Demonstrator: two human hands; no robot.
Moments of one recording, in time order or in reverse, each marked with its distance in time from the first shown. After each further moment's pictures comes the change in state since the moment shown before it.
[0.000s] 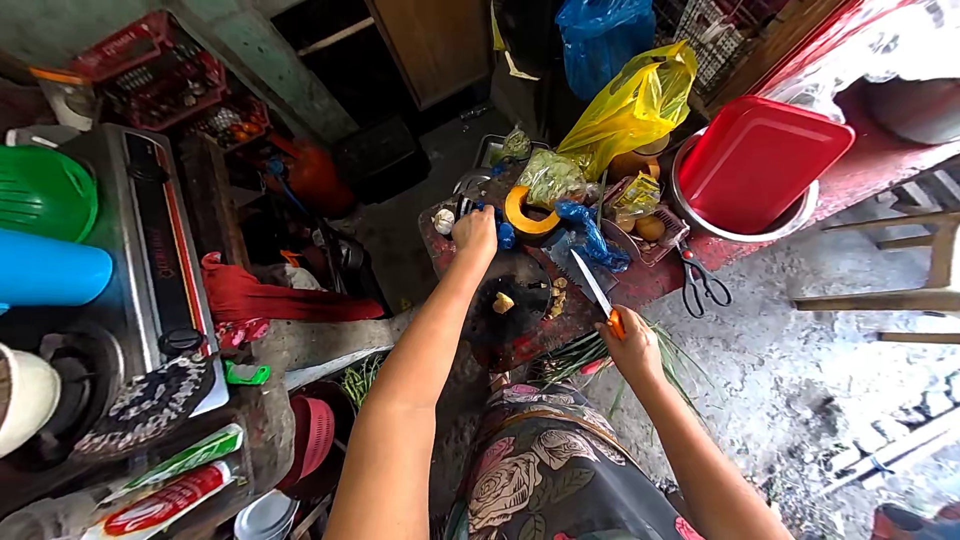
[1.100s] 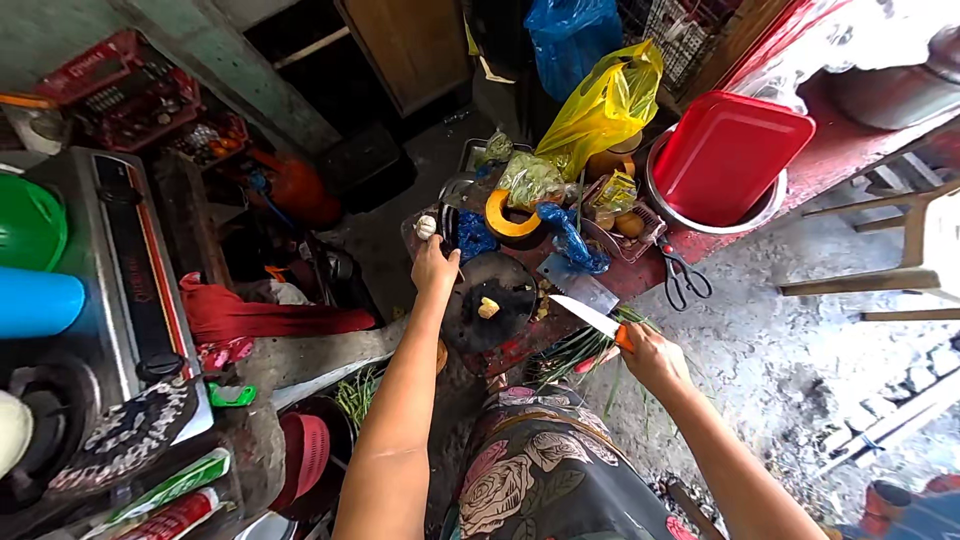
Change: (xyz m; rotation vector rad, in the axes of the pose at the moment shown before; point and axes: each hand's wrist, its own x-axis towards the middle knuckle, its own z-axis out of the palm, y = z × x) left_hand -0.014 -0.058 0.049 -0.403 0.162 -0.188; right_hand -0.011 0.038 -0.041 -0.356 -0.238 -0.008
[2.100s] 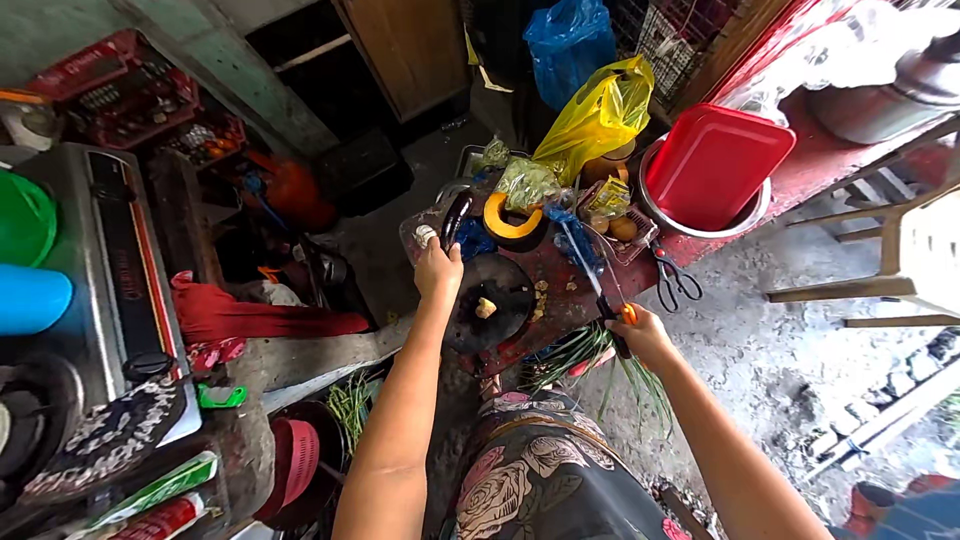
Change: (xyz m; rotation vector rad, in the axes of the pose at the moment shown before) left_hand -0.037 0.029 -0.023 -0.043 0.021 -0.048; right_hand 0.042 0.013 -0.001 0.694 -0.074 0.278
